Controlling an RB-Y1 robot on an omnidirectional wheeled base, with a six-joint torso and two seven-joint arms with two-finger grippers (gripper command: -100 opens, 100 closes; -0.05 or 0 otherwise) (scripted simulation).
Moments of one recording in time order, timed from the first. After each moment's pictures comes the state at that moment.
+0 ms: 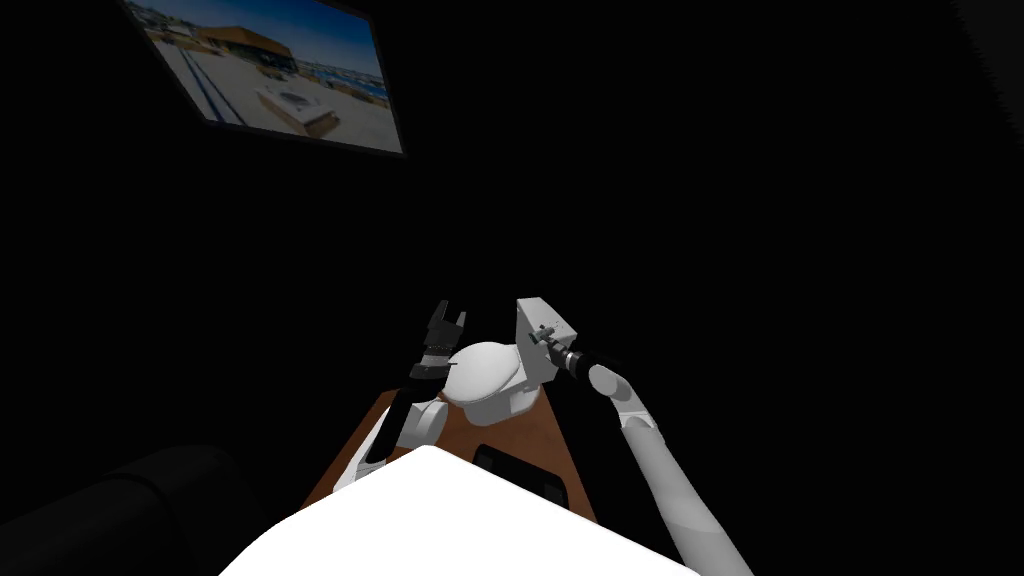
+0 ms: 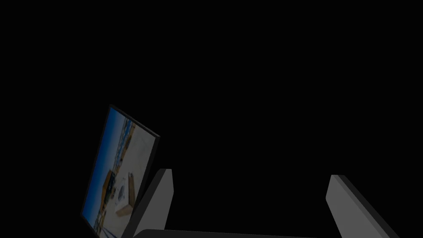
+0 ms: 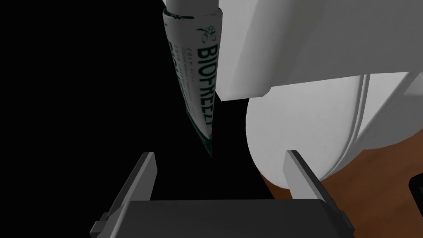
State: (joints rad) left arm 0.51 0.01 -0.03 -2.32 0.06 -0.38 0.12; right arm -0.21 -0.26 0.11 -1.66 -0.97 0.84 -2.31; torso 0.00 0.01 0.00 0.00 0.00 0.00
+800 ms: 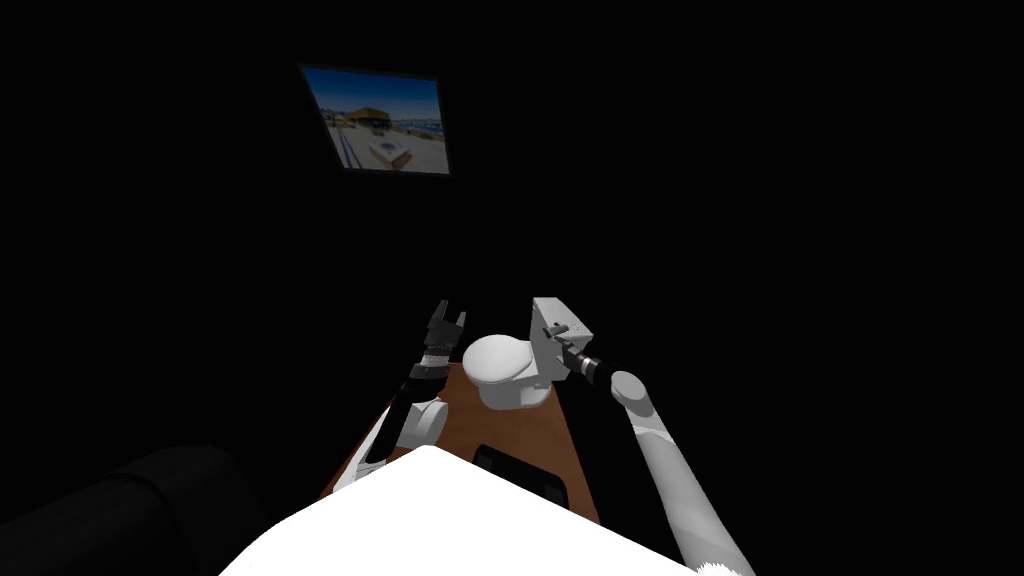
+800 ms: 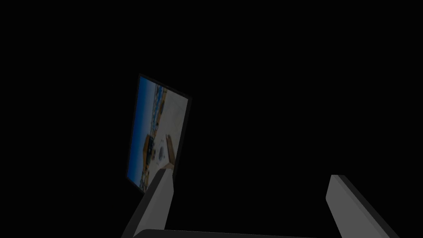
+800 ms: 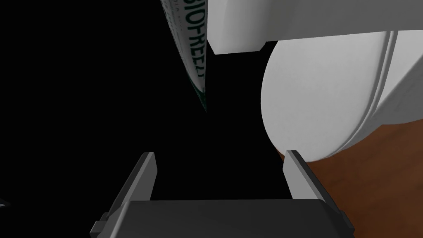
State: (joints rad) left arm 0.51 0.01 -0.03 -2.32 0.06 -0.38 0.12; right arm -0.18 -0.20 -0.12 -1.56 -1.15 0.91 -2.09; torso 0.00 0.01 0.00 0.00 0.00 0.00
